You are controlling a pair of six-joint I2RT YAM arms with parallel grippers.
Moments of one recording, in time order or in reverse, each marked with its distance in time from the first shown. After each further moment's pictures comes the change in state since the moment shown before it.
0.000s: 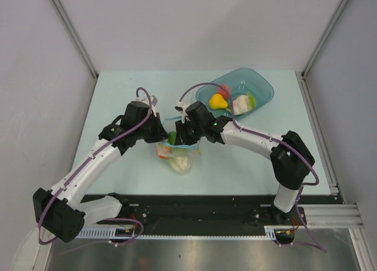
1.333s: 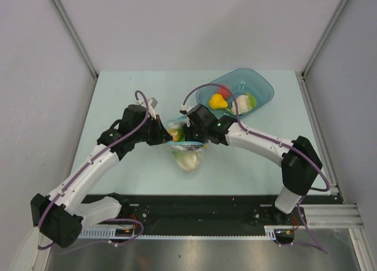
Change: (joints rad) left arm 0.001 -0.053 -0.069 0.080 0.108 -0.047; right arm 0.031 -0.047 0.015 -0.222 0.156 -0.022
